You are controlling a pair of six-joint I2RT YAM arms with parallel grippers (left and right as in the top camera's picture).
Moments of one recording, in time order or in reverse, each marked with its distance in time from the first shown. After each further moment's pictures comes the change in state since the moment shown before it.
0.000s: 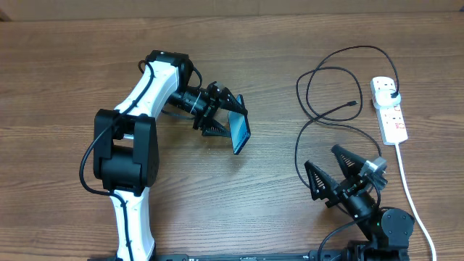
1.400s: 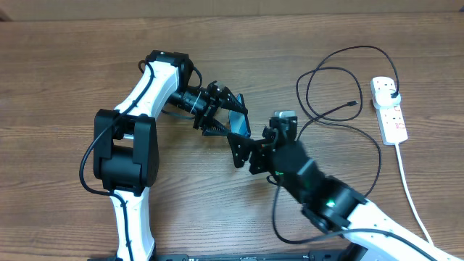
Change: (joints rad) left arm 0.000 0.000 0.000 0.011 0.005 -0.004; right arm 0.886 1.119 0.671 -0.086 0.878 0.203
